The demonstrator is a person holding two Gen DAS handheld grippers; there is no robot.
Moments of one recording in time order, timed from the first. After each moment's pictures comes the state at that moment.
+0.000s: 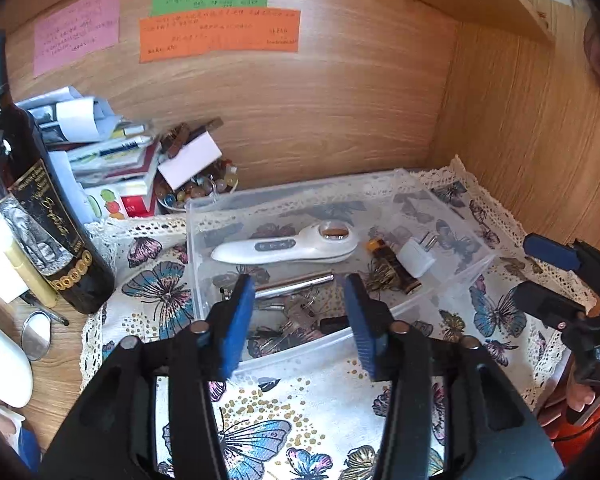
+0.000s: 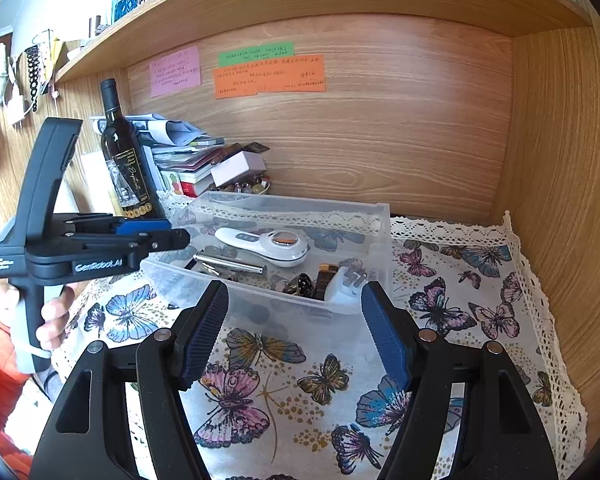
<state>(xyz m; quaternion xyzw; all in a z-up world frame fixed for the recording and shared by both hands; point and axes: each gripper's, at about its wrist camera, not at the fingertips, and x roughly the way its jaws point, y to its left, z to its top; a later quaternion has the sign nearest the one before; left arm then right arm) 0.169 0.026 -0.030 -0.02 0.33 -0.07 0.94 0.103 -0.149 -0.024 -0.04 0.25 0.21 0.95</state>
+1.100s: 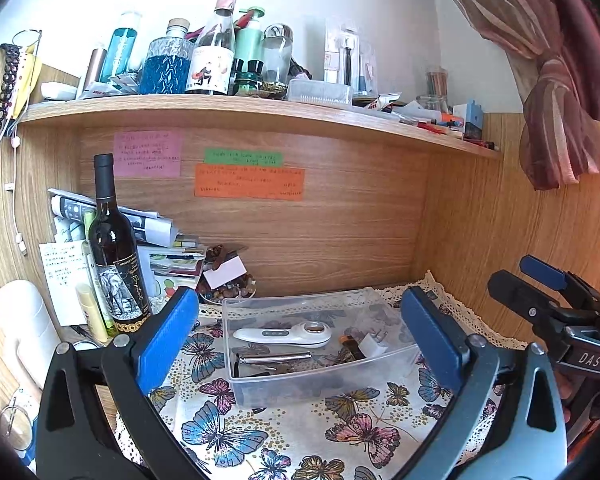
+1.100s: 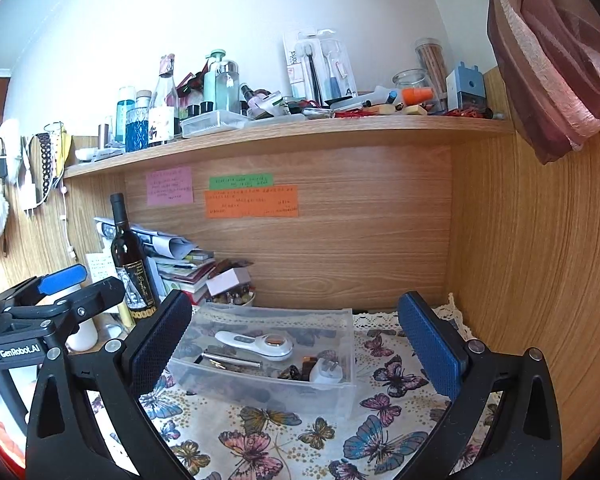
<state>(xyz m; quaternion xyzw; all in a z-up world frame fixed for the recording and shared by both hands) 0.048 0.015 0.047 -0.05 0.12 -0.02 0.99 0.031 -0.154 0.048 0.00 0.09 0.14 0.99</state>
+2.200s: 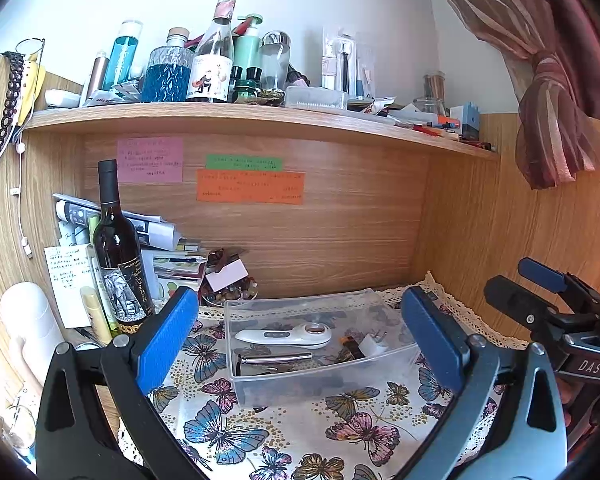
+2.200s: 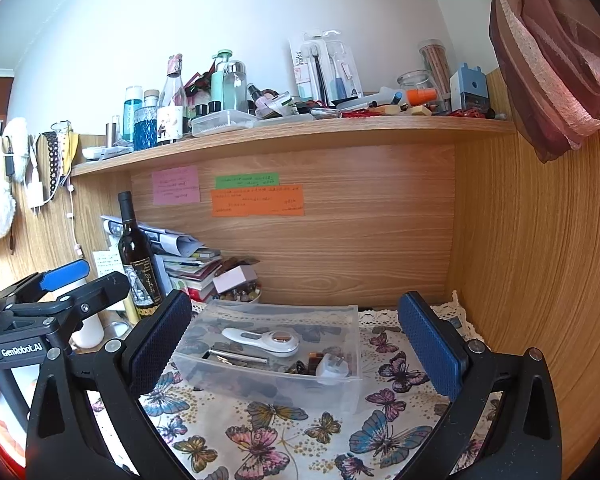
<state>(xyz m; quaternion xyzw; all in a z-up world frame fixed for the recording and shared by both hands) 0.039 0.009 0.048 -0.05 0.11 -0.01 0.99 0.022 -0.152 0.047 0.00 0.09 0.15 0.98</state>
